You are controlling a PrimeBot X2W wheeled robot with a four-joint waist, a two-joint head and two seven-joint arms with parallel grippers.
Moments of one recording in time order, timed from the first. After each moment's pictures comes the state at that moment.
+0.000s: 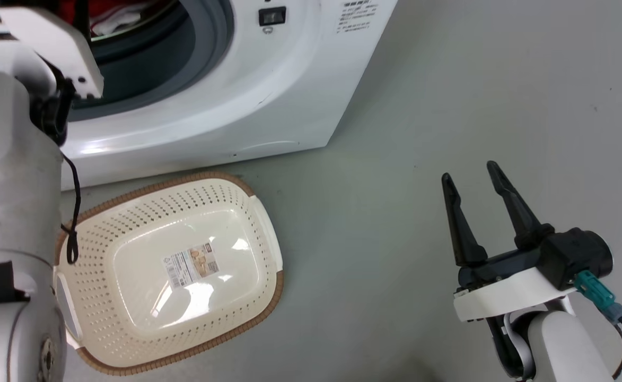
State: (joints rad) left arm -1.18 0.31 0.00 1.09 -0.15 -0.13 0.02; right arm -0.20 -0.05 0.14 0.06 0.11 0.13 -0.24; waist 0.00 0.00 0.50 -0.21
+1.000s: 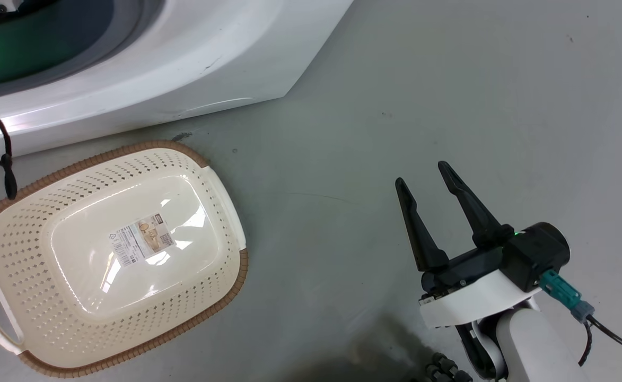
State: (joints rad) left arm -1.50 0.40 -0.08 1.25 -0.21 -0.11 0.45; right arm -0.24 -0.05 0.28 0.07 0.16 0.13 -0.26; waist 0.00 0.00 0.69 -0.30
